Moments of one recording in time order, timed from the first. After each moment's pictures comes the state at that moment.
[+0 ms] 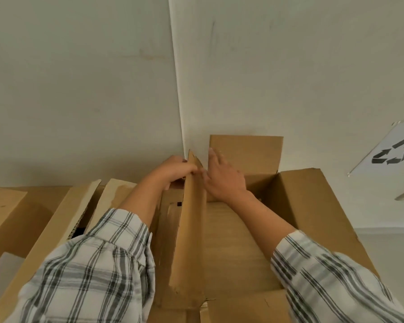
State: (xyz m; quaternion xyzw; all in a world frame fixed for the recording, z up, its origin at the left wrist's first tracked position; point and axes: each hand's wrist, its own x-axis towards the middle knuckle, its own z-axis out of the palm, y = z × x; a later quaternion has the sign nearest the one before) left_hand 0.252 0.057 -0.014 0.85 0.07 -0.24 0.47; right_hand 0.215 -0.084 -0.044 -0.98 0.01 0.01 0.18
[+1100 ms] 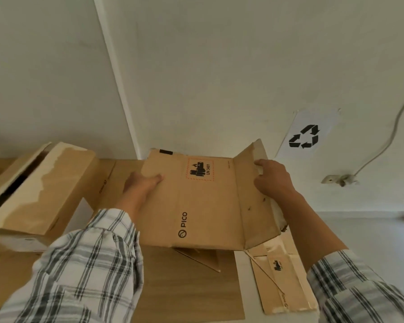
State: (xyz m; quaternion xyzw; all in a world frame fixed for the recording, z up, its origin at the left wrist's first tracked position) left_hand 0.057 -0.072 -0.061 0.83 0.25 -0.11 0.49; right_hand -0.019 -0.370 0.005 -0.96 0.17 0.01 0.22
